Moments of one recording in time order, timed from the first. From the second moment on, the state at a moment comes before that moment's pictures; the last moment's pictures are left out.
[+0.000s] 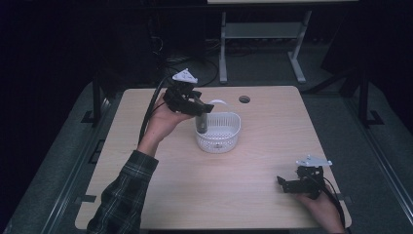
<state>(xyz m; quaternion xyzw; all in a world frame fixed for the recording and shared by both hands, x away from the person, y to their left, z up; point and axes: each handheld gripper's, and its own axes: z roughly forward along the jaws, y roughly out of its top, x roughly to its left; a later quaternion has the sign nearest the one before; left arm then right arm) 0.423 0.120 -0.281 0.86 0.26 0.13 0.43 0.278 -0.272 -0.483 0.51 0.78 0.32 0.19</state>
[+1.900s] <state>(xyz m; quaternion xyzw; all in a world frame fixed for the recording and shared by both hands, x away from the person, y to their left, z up) 0.433 0.106 -0.354 0.88 0.27 0.12 0.38 0.278 -0.272 -0.483 0.51 0.78 0.32 0.19</state>
